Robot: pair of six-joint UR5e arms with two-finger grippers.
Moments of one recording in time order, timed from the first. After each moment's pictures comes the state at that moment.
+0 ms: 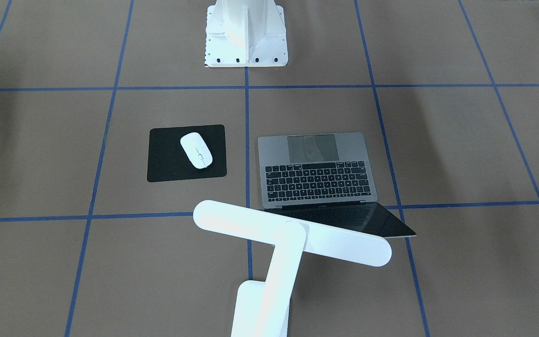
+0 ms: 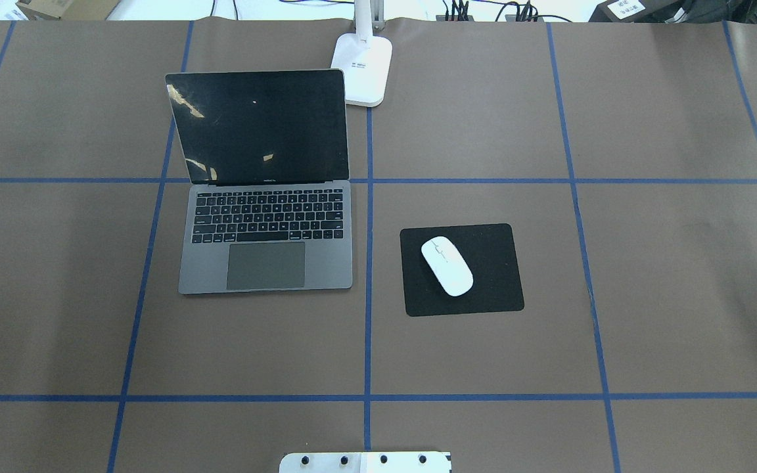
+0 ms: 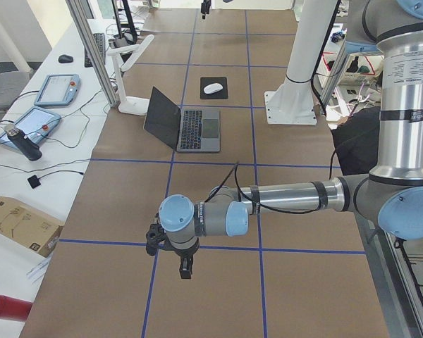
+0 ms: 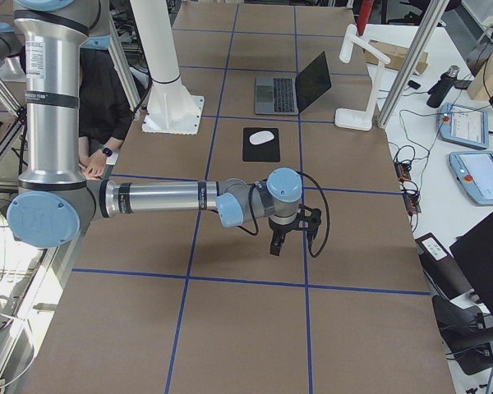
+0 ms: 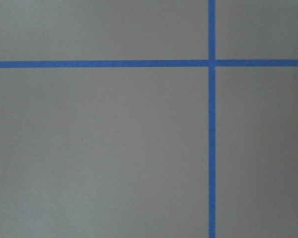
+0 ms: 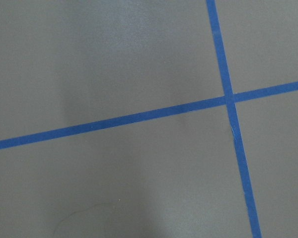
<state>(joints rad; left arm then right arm) -1.60 -1.52 -1.51 -1.65 -2.33 0.02 1.41 -1.64 1.68 -1.31 2.40 0.61</state>
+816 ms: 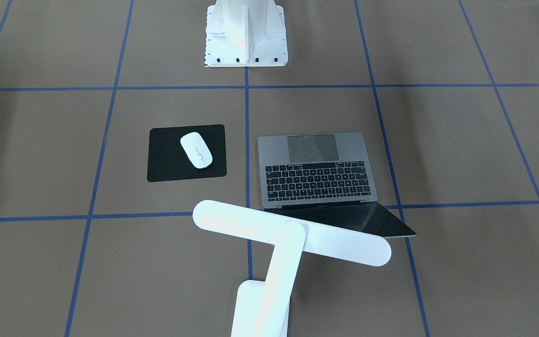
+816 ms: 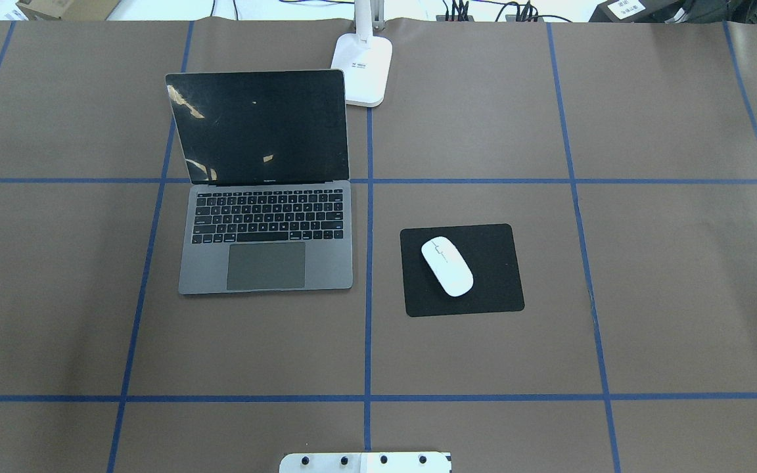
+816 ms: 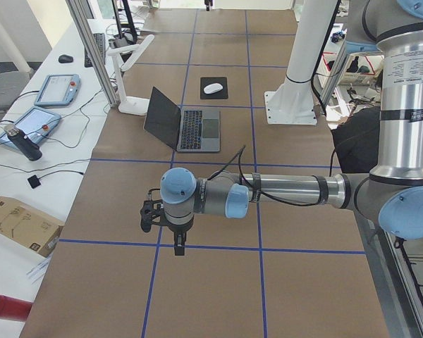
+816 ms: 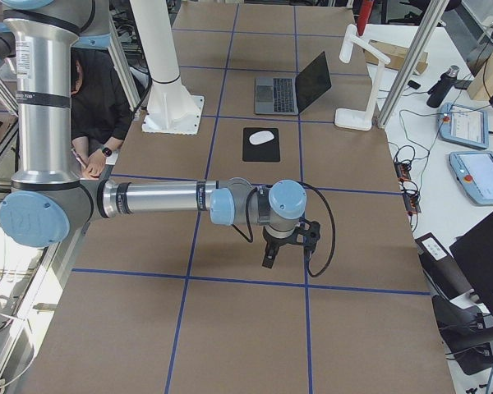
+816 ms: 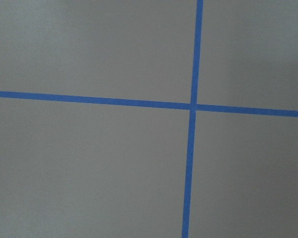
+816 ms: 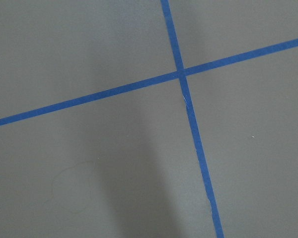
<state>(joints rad) -1.60 -1.51 -1.64 -1.67 -2.36 -0.13 1.52 -1.62 1.70 -1.65 2.44 0.30</state>
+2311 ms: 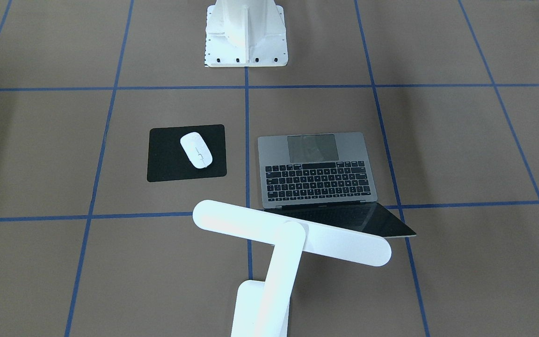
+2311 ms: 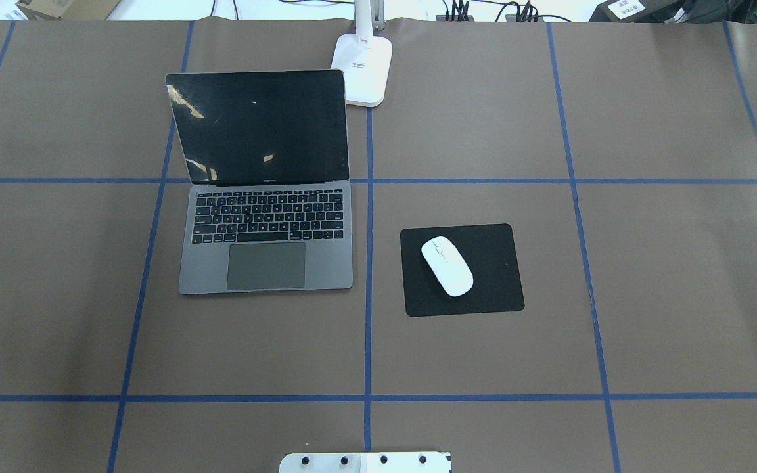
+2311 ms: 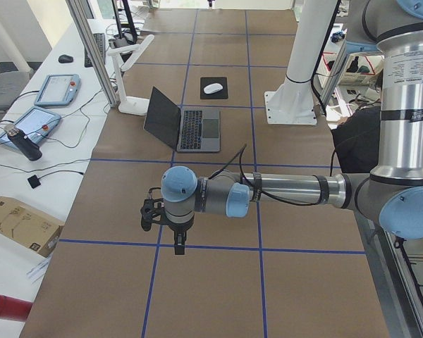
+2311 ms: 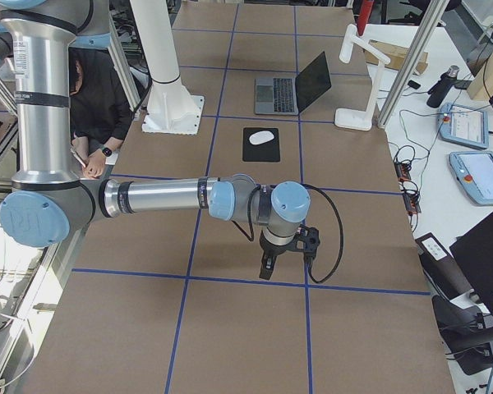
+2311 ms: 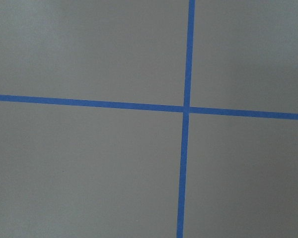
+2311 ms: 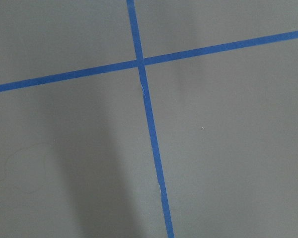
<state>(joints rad) -1.59 -1.51 -1.65 -1.67 -2.35 -0.13 1.55 -1.61 1.71 -1.78 2.35 0.11</state>
